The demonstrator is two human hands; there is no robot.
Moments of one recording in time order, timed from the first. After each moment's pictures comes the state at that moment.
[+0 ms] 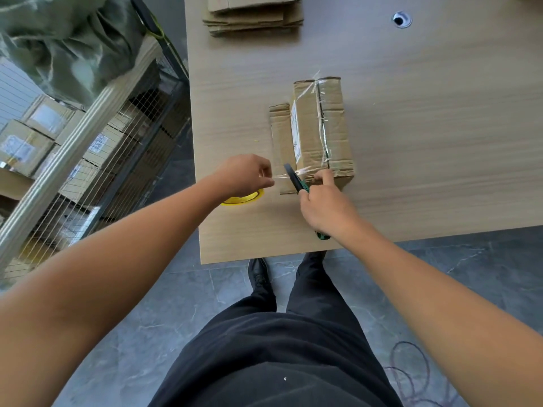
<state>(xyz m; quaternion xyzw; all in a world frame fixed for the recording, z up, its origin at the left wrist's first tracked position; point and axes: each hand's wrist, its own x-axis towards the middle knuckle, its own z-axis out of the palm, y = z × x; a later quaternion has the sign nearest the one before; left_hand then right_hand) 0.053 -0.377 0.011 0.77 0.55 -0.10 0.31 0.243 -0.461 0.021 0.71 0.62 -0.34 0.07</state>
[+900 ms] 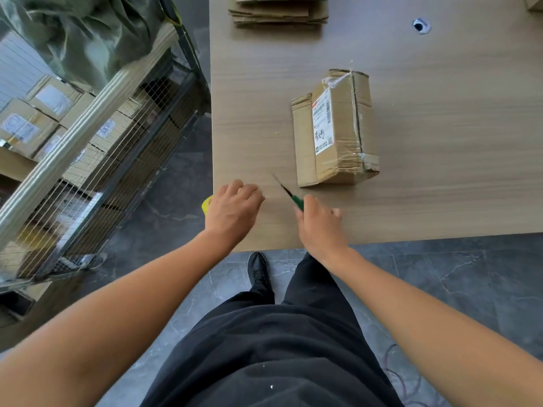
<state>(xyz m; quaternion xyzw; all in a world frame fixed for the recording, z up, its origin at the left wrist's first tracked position) -0.014 -0.487 -0.043 0.84 0.53 0.09 0.00 0.192 -0.519 -0.030 0.68 0.70 -0.23 -0.03</state>
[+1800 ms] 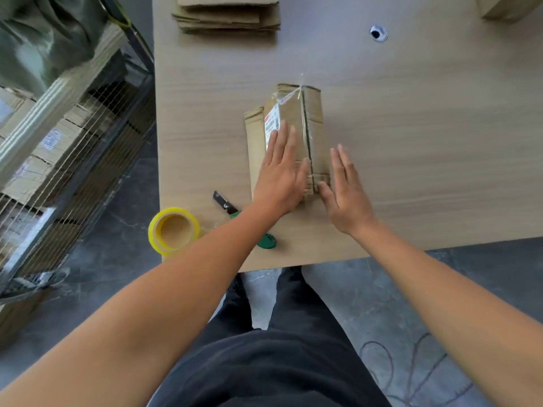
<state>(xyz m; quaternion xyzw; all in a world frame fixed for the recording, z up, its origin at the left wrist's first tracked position) 0.185 -0.388 -0.021 0.69 0.58 0.24 0.37 0.359 -0.430 -0.031 0.64 0.72 -0.22 -0.16</state>
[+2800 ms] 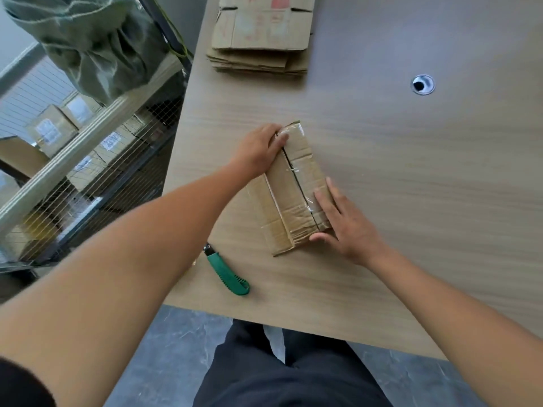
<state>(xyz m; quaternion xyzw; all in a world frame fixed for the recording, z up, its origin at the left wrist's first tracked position) 0.168 -0.209 -0.038 0.67 0.68 0.14 0.26 0.437 -0.320 -0.071 0.41 0.87 -0.24 -0.13</state>
